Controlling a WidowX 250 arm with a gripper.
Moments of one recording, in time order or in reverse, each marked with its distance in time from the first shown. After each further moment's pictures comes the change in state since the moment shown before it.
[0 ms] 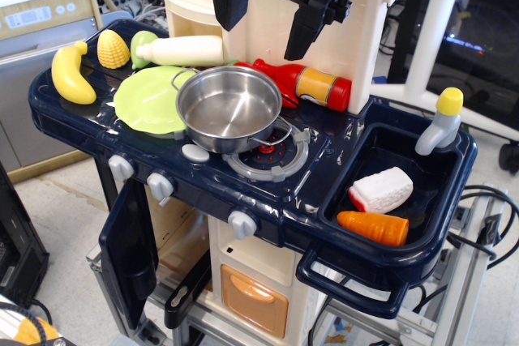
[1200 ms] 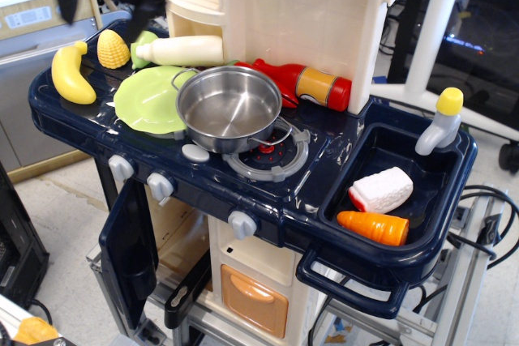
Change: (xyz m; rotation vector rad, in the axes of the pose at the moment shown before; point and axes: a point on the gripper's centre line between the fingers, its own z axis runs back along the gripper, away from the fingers) arm 0.009 0.167 -0.087 0.286 -0.051 0.487
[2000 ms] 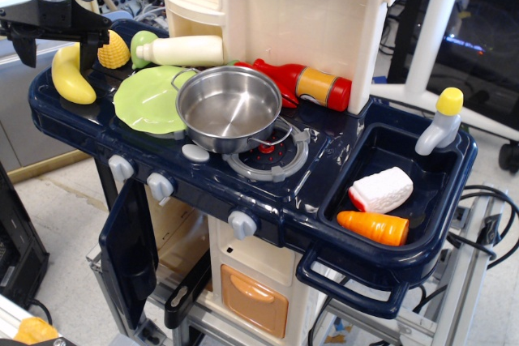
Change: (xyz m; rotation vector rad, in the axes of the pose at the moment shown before) arm 0.023 0.032 -0.094 -0.071 -0.035 0.182
